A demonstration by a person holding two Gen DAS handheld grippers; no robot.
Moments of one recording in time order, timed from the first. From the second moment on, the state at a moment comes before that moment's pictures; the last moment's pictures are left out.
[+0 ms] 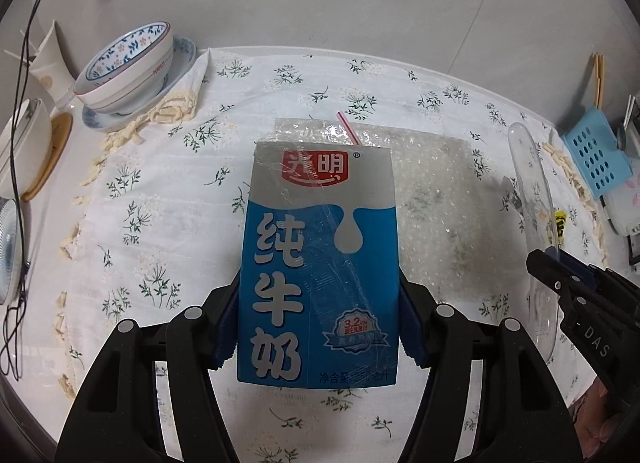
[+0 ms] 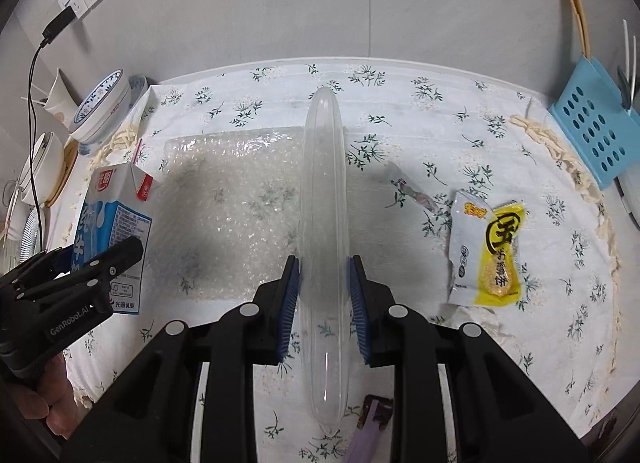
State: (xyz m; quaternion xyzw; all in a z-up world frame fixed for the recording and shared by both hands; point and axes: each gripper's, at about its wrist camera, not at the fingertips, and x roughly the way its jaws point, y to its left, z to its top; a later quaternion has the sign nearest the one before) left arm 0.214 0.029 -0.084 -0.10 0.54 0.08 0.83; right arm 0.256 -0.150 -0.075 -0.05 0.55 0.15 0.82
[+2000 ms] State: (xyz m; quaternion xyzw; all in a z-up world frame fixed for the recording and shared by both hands) left arm 0.059 -0.028 -0.033 -0.11 0.51 0.03 0.85; right arm 0.098 -0.219 -0.023 -0.02 0.52 0.16 0.84
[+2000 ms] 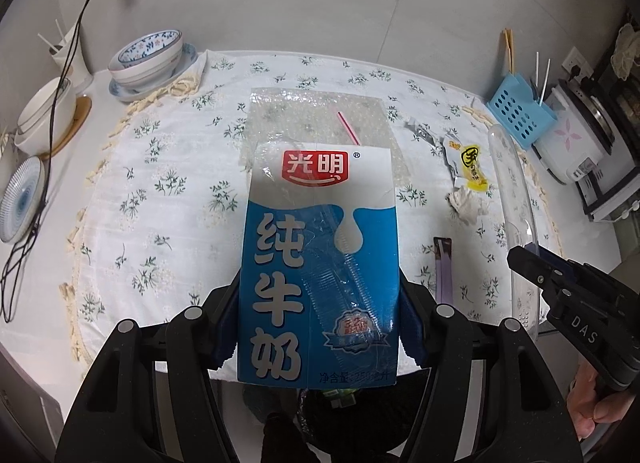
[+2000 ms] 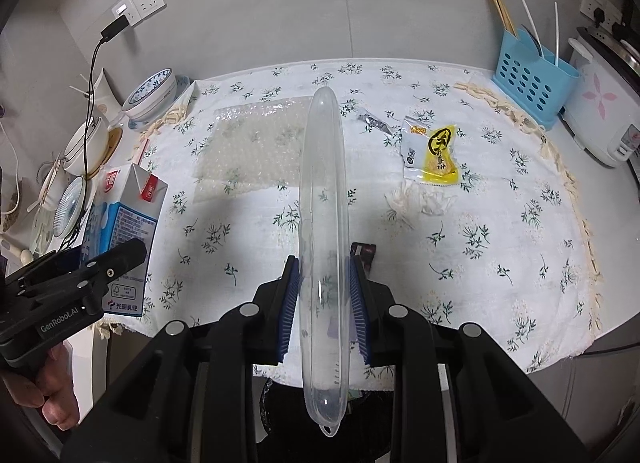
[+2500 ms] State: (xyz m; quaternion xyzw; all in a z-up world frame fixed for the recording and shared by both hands) left arm 0.014 -0.047 -0.041 -0.11 0.52 0.00 0.85; right arm 0.053 -0.235 -0.018 -0.02 0.51 0.16 0.84
